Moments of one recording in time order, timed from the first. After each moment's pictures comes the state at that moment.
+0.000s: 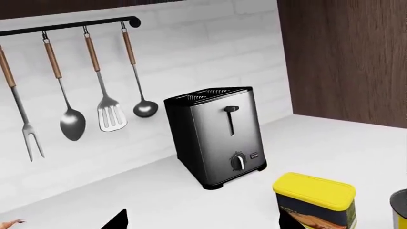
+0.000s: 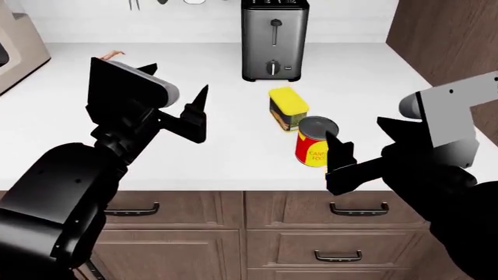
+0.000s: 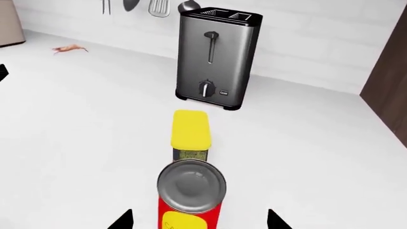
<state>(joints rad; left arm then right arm) -0.76 -0.32 0.15 0.34 -0.32 -0.83 0.21 0.85 0.59 0.10 -0.57 1.64 1.48 0.84</state>
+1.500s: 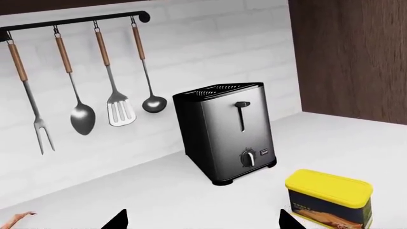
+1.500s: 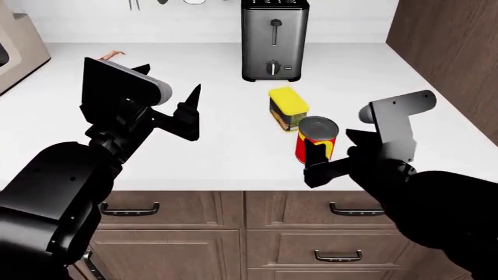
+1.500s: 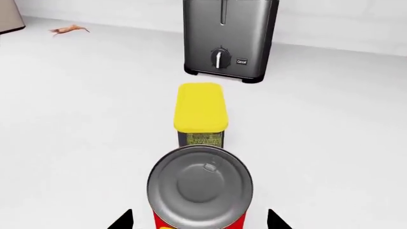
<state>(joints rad) -0.76 -0.35 0.14 0.30 -0.34 -0.80 0.20 0.77 0.56 -0.17 -0.39 1.11 1.18 0.40</state>
